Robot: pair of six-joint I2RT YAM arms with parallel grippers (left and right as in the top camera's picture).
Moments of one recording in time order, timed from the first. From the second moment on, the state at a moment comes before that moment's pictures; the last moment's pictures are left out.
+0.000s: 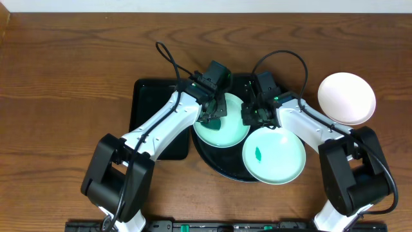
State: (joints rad) left arm -0.56 1.83 1.32 -0.74 0.02 -0.66; right arm 0.42 1.85 1.09 -0.46 -0.10 0.33
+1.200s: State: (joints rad) left arm -0.56 1.86 1.32 -0.73 0.02 -0.64; right arm 0.15 1.65 1.10 -0.68 0.03 0.09
